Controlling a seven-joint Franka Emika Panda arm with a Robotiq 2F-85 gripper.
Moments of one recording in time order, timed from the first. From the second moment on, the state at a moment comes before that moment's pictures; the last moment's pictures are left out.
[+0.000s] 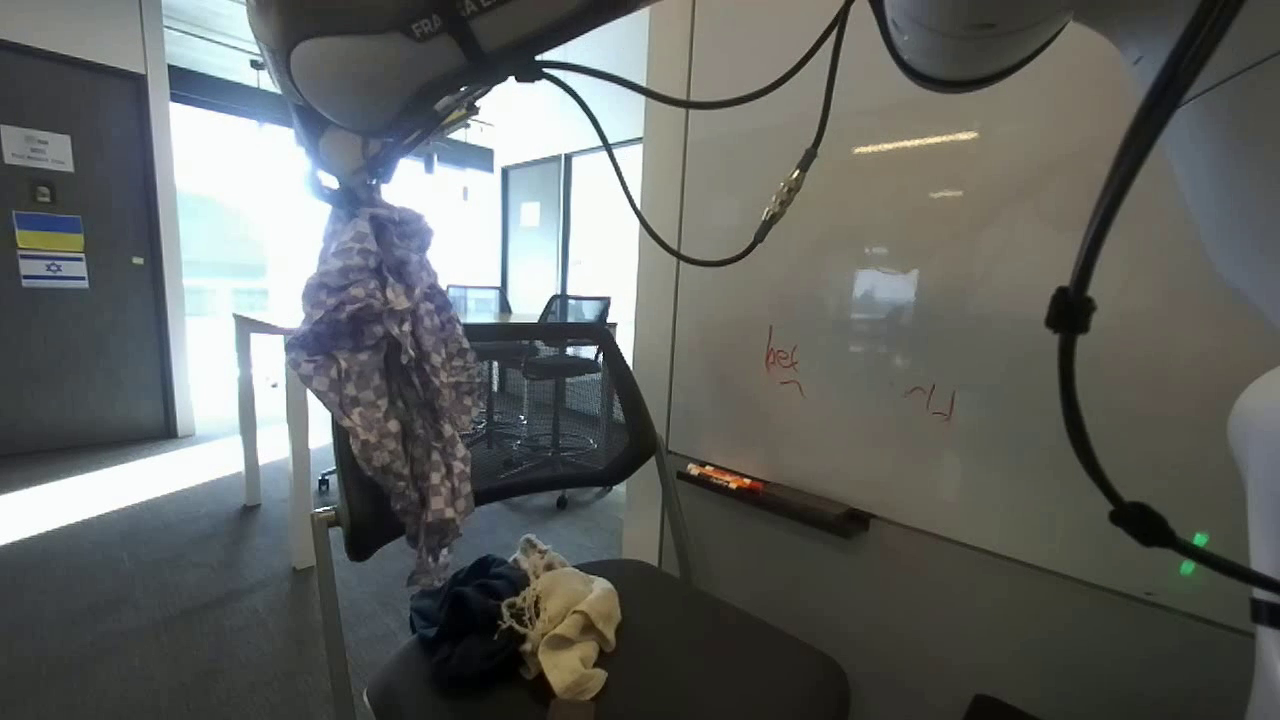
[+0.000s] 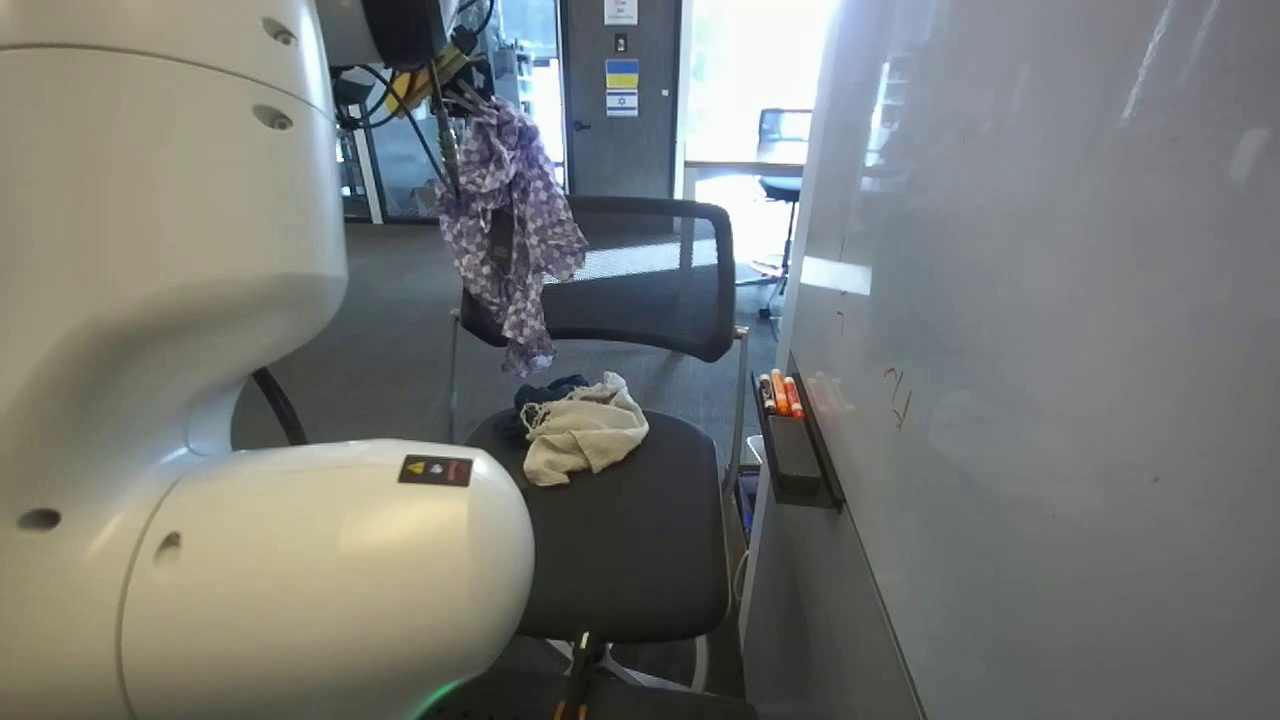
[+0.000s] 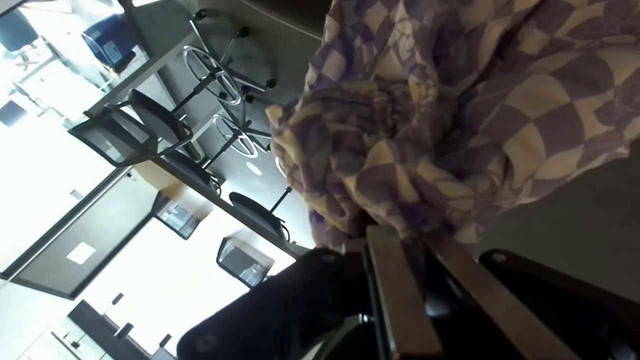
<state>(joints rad) 0.33 0.44 0.10 -1.27 -0.98 2.19 0.50</state>
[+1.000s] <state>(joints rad) 0.37 0.77 0.01 -0.78 -0.79 1.96 0.33</state>
